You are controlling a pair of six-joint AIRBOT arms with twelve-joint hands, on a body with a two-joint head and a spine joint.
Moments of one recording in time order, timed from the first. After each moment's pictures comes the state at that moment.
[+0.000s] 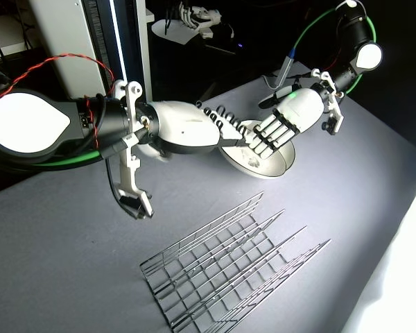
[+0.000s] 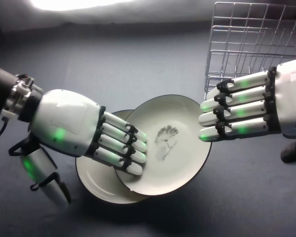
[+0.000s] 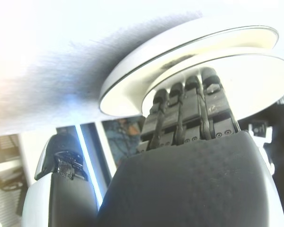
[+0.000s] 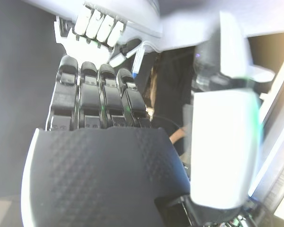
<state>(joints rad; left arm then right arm) 0.46 -1.32 1.81 1.77 -1.27 -0.02 -0.47 -0.86 1.10 -1.17 0.80 -0.30</state>
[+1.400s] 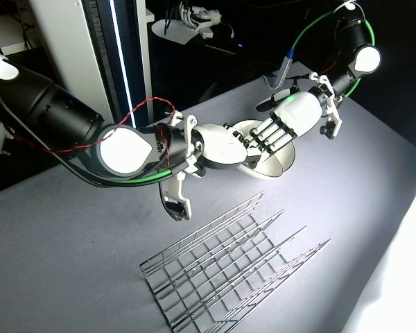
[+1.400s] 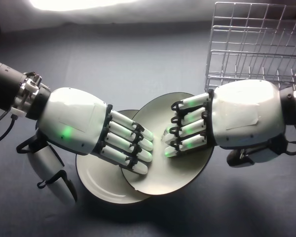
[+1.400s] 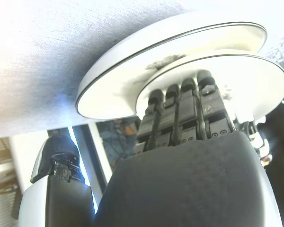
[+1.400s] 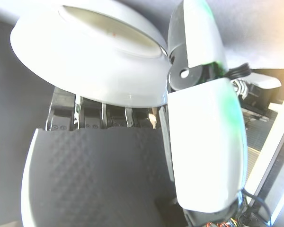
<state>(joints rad) 0.45 -1.33 1.81 1.77 -1.25 -0.03 -0.49 -1.15 1.26 -1.16 0.67 -0.30</state>
